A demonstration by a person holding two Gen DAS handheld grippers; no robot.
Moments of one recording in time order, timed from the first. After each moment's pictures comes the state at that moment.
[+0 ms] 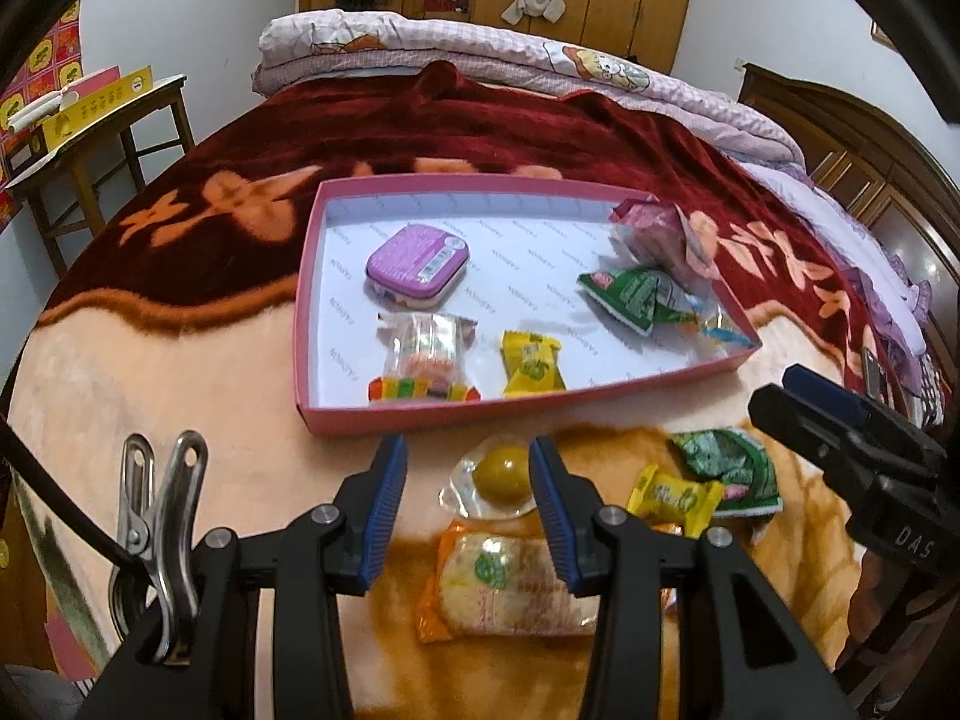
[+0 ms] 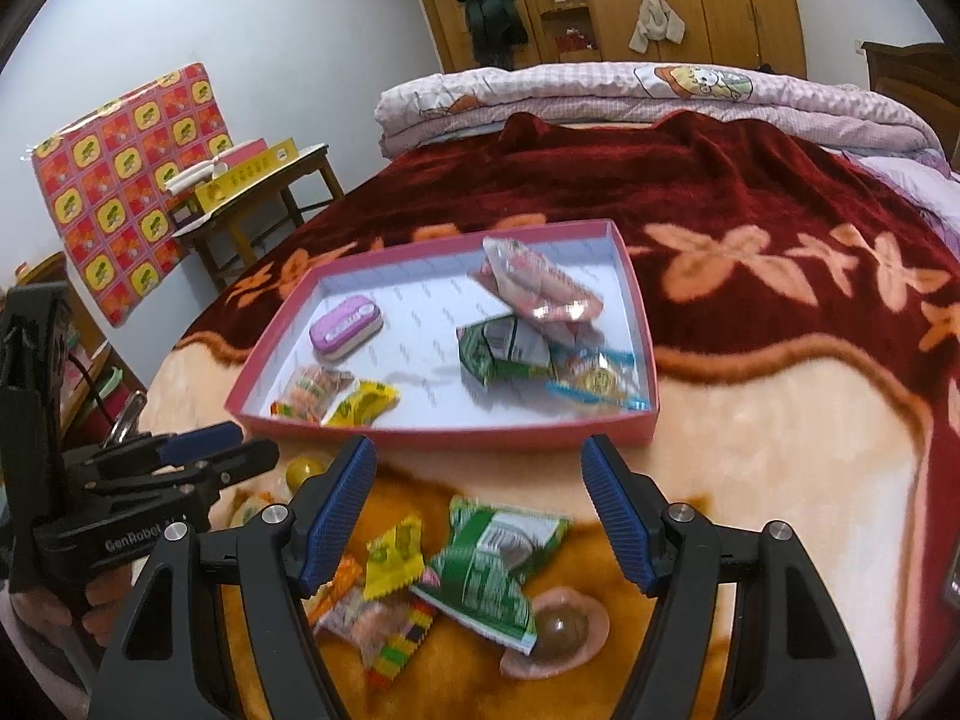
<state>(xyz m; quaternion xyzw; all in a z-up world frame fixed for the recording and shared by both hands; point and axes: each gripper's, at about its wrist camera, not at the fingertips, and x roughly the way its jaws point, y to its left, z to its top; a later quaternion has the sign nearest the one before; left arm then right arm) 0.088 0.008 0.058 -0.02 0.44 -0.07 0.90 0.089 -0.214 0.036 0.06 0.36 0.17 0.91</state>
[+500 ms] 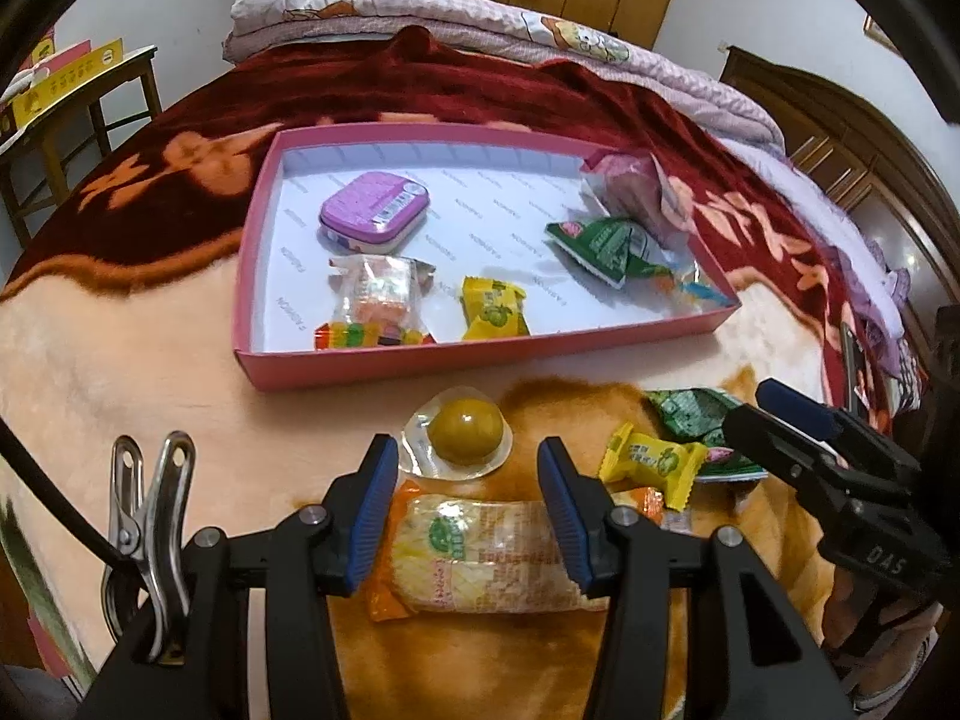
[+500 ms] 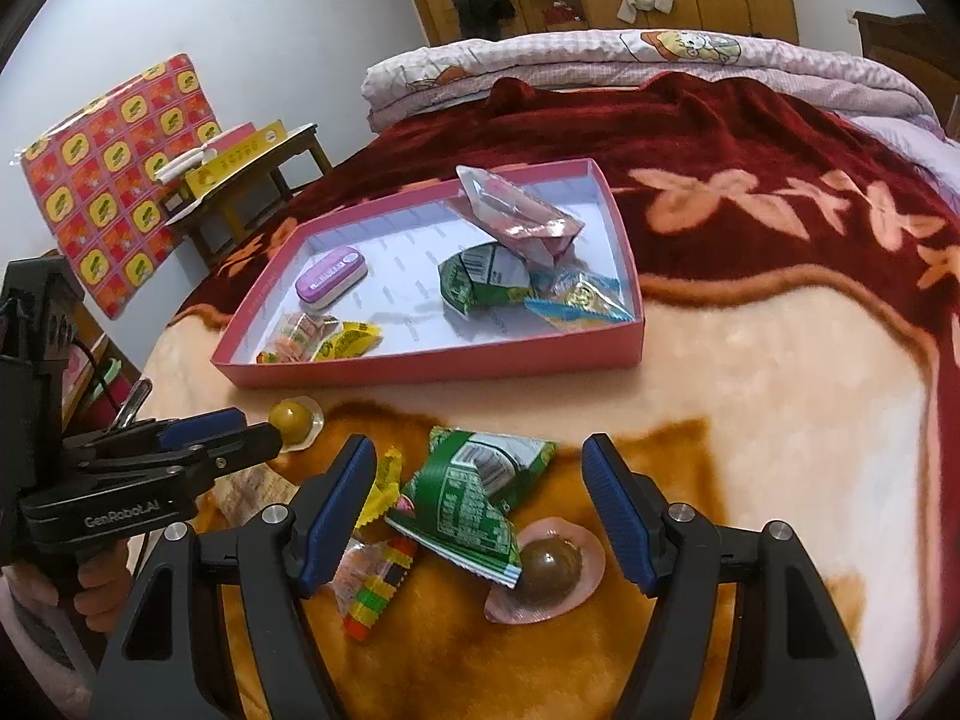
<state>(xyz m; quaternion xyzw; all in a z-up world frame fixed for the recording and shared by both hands) 0.089 -0.004 0.040 -0.03 0.47 -0.11 0.88 0.080 -0.223 0.014 0.08 0.39 0.17 0.90</state>
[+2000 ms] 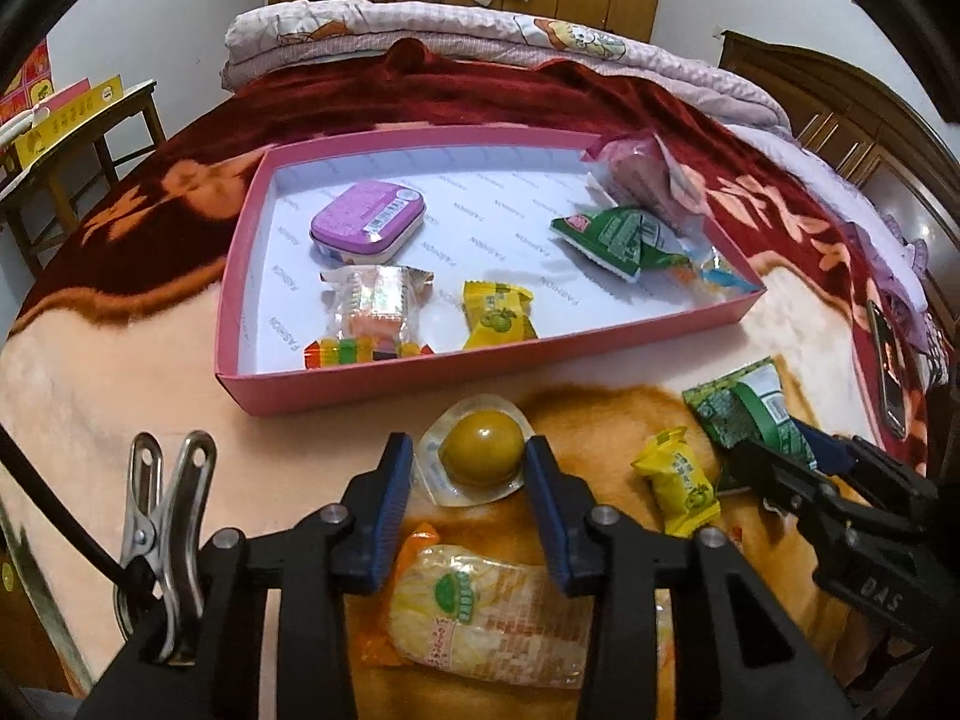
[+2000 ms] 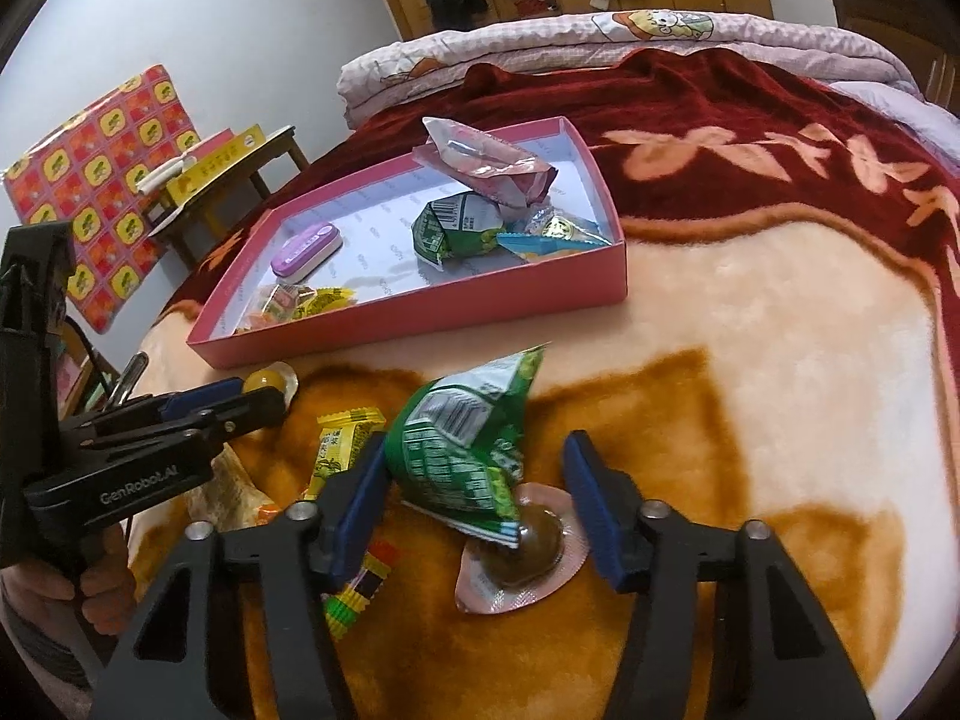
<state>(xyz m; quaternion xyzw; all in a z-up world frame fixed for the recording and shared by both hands) 0.091 -0.013 0.031 0.01 0.45 -0.09 0.89 0.068 -0.223 -0.011 0.11 0.40 0.14 0.90</state>
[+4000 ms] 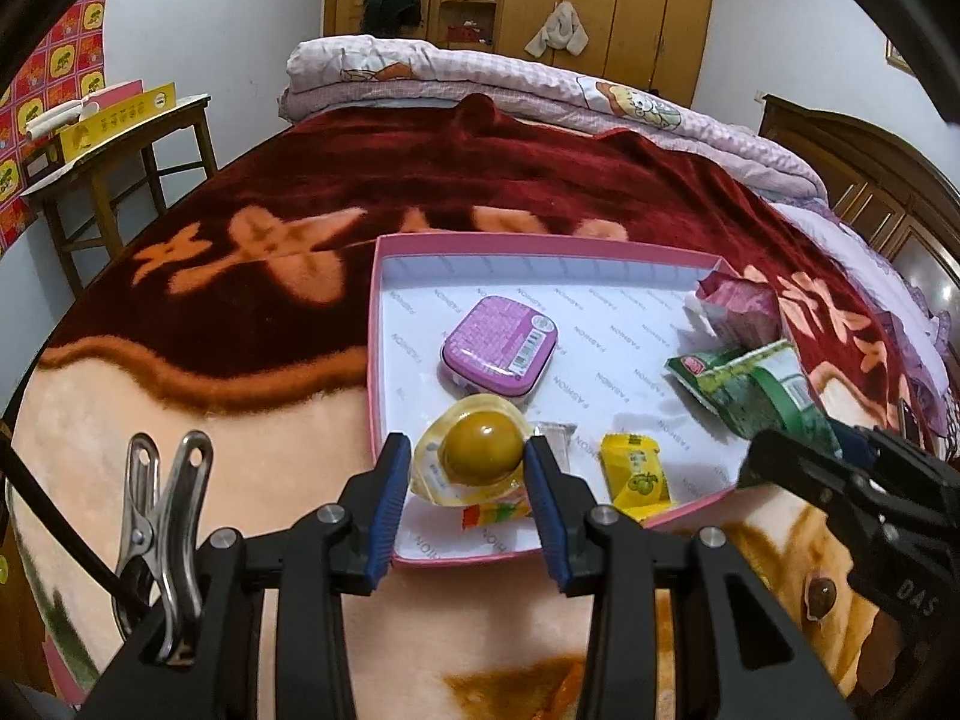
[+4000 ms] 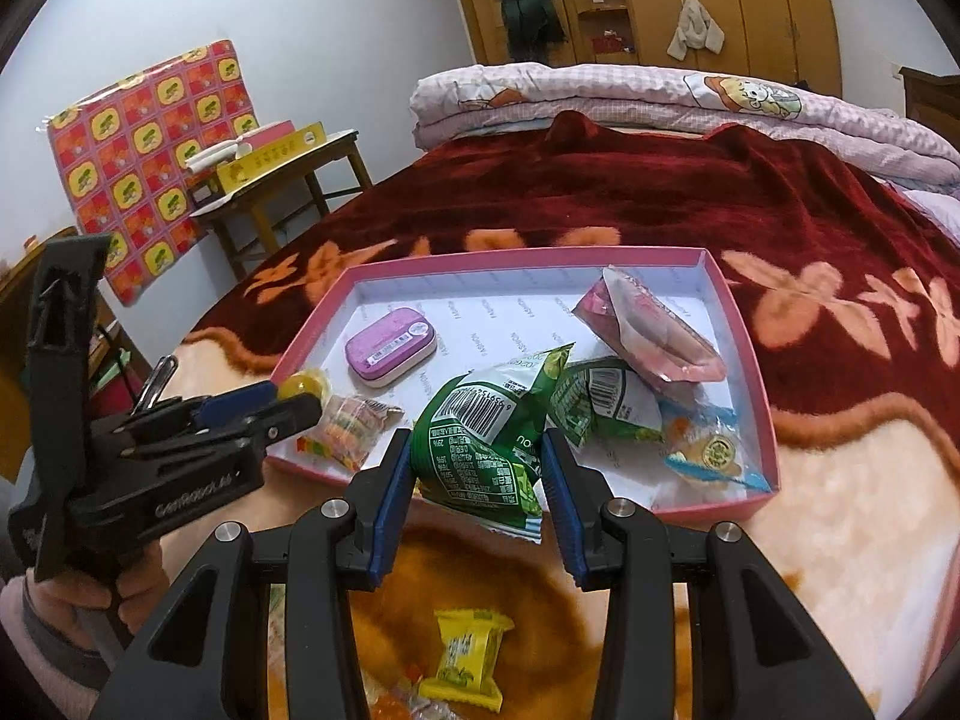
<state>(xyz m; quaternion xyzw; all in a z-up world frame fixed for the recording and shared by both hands) 0.137 0.041 0.054 -0.03 0.39 -0.05 0.92 0.127 -0.155 0.037 0.04 0.36 0.20 0.91</state>
